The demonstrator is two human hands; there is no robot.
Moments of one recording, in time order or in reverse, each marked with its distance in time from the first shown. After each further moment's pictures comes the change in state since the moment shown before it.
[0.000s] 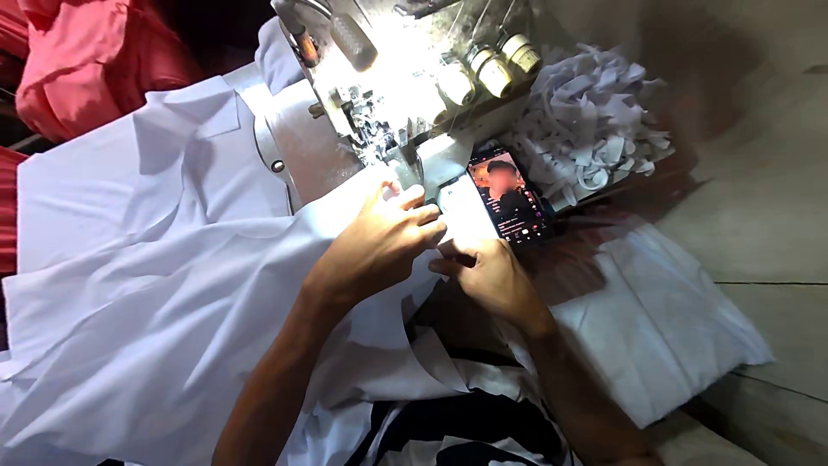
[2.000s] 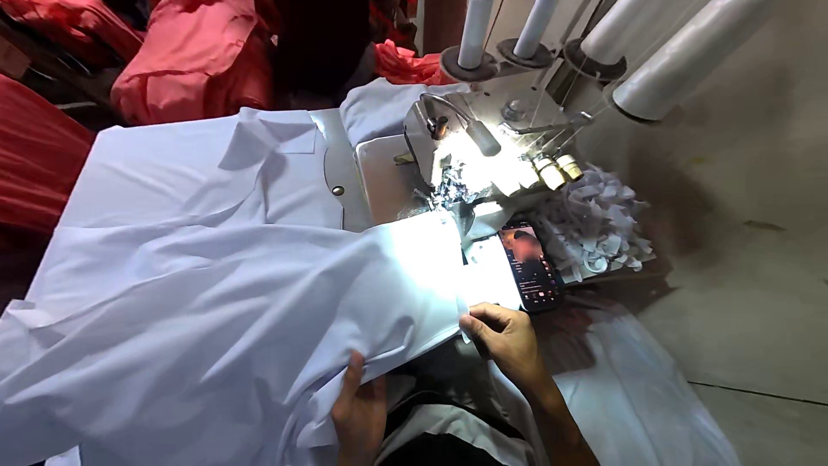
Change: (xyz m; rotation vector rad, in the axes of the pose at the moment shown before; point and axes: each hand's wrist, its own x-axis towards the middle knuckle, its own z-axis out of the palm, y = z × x) left_hand -0.116 0.139 0.104 -1.796 1.797 -0.897; right_hand -0.023 -0.001 0.018 0.186 0.049 -0.013
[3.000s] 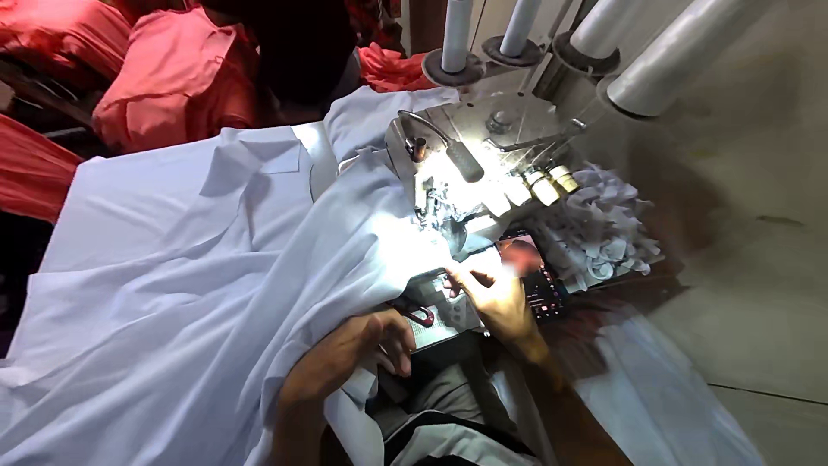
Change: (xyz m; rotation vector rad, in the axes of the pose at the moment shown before) left_hand 0.122 0.065 0.067 0.772 -1.209 -0.537; right_hand 0.086 -0.036 0.006 0.064 0.062 -0.150
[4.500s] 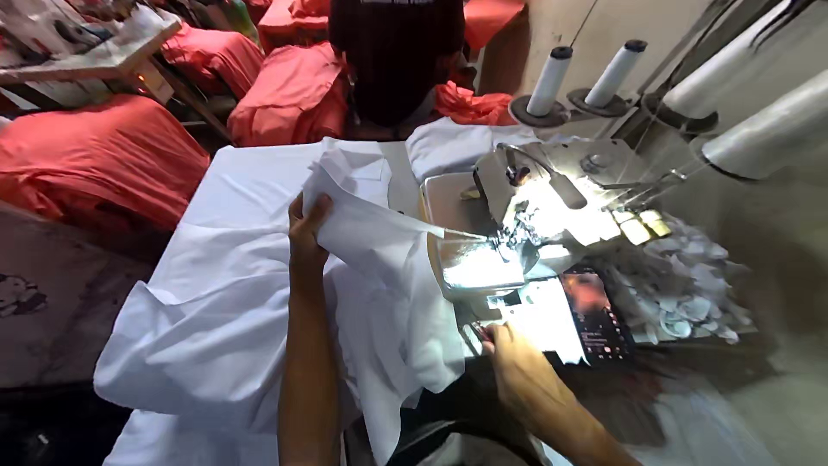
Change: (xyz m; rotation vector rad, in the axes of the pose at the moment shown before) left_hand -0.027 0.058 -0.137 0.135 0.972 0.827; right_hand -0.071 -0.007 0.031 -0.933 -0.334 -0.204
